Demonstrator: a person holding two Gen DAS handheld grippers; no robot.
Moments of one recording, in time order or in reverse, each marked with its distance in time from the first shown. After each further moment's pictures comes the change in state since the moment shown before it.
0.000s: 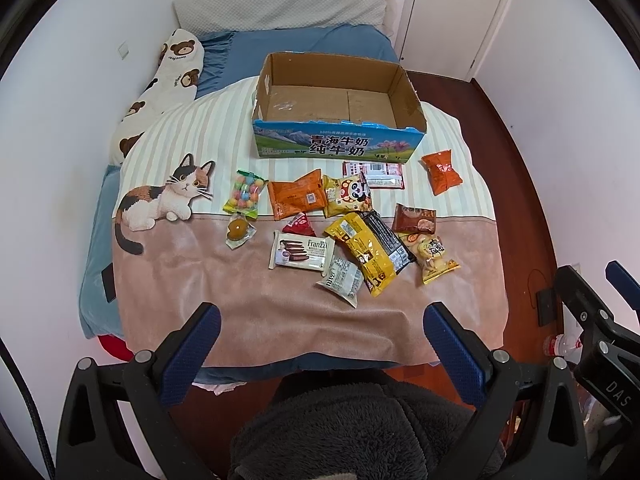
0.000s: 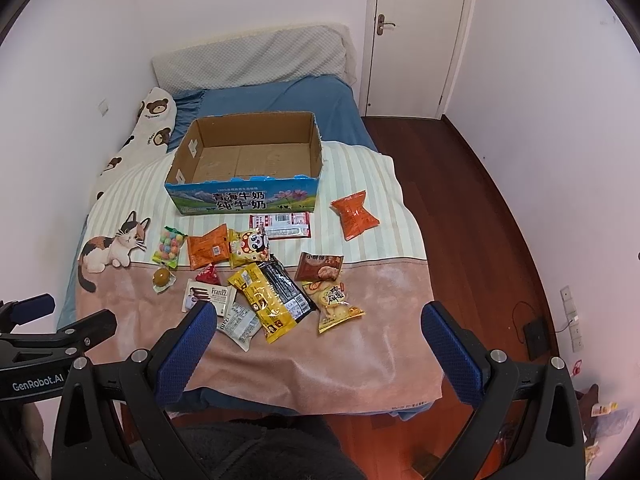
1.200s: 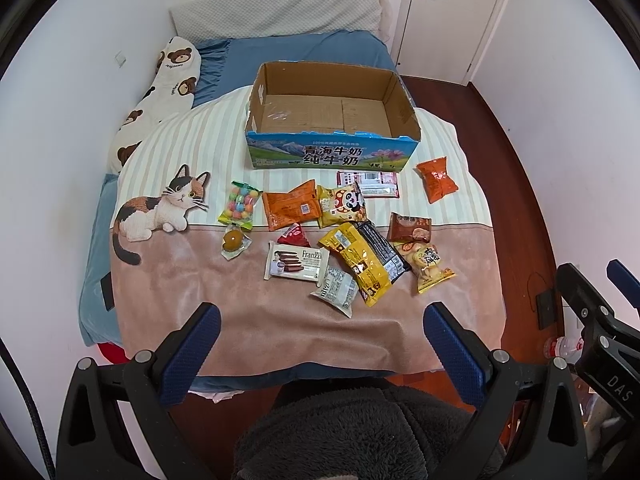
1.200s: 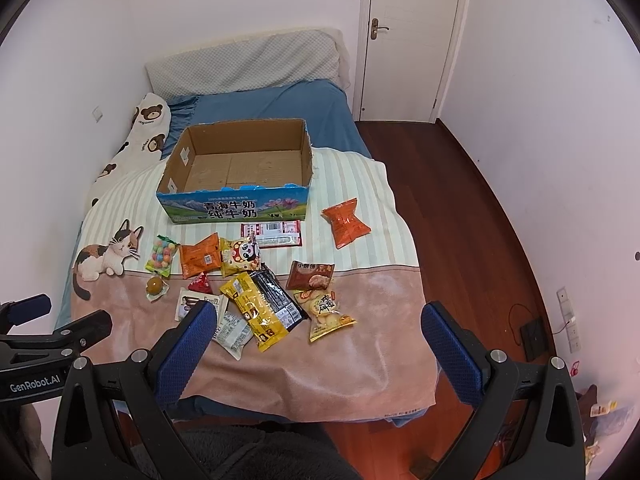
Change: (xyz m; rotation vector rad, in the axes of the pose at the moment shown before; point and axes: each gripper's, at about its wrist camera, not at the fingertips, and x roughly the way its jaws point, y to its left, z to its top) left arm -0.002 -0.004 0.008 0.024 -0.020 -0.006; right arm 0.004 -0.006 0.008 0.020 -0.014 -0.019
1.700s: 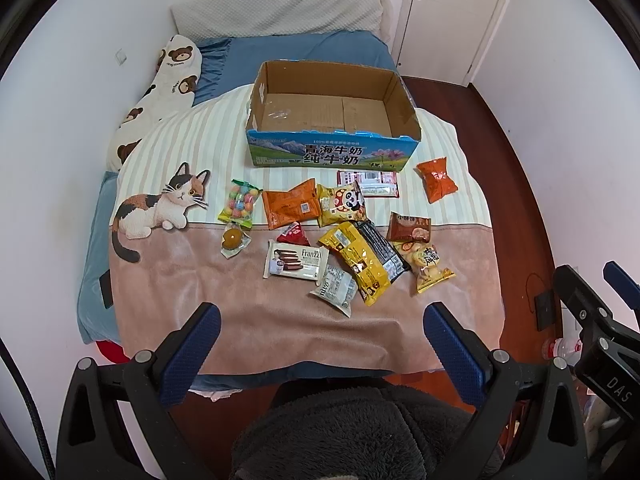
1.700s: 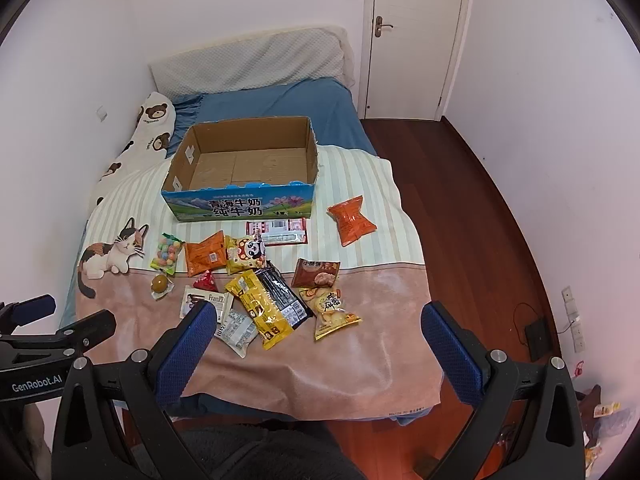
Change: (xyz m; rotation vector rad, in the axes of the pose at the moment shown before) left arm 0.000 -0.006 -0.001 -0.009 -0.005 -0.003; right arm -0.002 -0.001 -0.002 0.001 0.002 0.019
